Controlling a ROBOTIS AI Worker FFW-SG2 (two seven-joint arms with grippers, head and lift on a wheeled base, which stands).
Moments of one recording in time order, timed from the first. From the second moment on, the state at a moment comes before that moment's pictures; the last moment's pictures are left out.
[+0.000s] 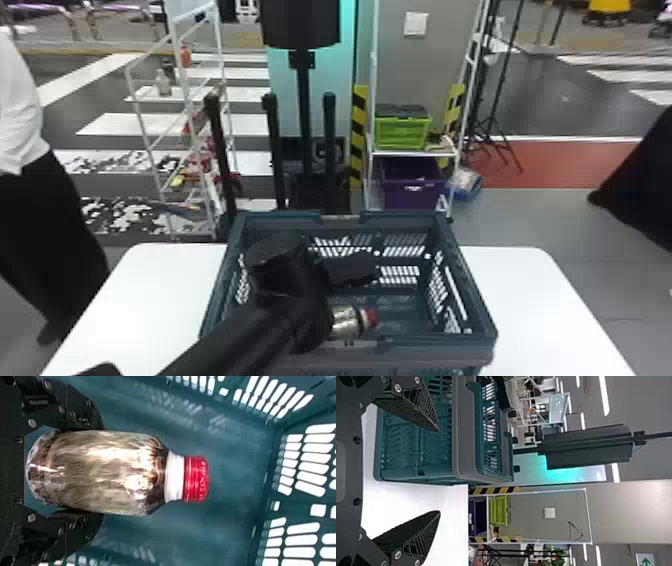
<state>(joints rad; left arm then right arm) -0.71 0.01 -0.79 -0.94 -0.56 0.85 -0.94 0.99 -0.21 -0.04 -2.15 -0.23 -0.29 0.11</state>
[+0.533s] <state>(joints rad) -0.61 0.10 -0.63 -1.38 -0.55 1.06 -0.84 0.99 -0.21 -0.05 -2.15 -0.24 -0.30 0.11</state>
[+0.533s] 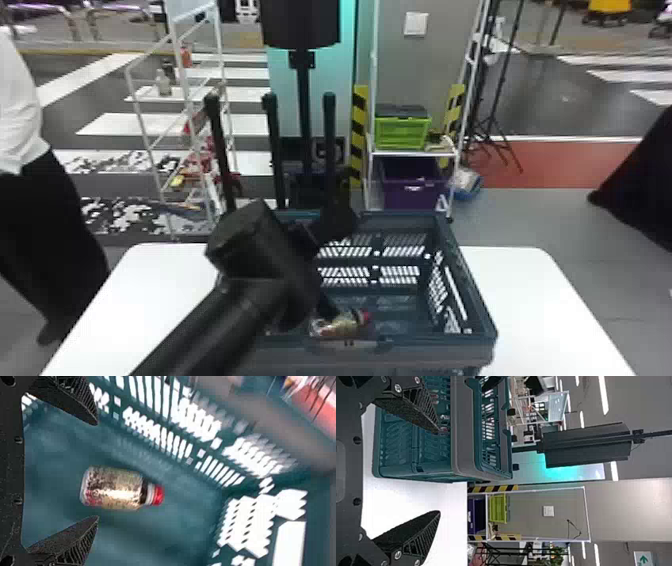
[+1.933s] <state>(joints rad) 0.87 0.00 0.15 -2.17 0.05 -0.32 -0.04 0.95 -0.22 -0.07 -2.15 -0.26 -0.26 0.11</state>
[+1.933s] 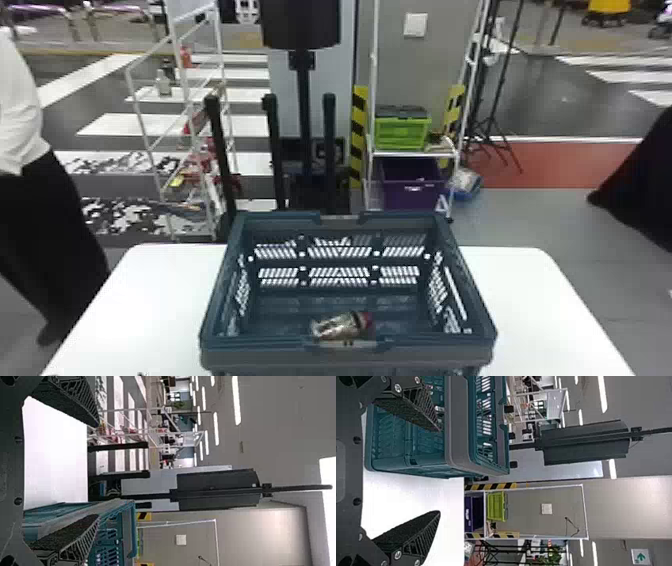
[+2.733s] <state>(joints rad) 0.91 0.00 0.01 -1.87 -0.07 -0.61 0.08 0.93 -0.25 -0.04 -2.14 -0.26 -0.26 0.11</state>
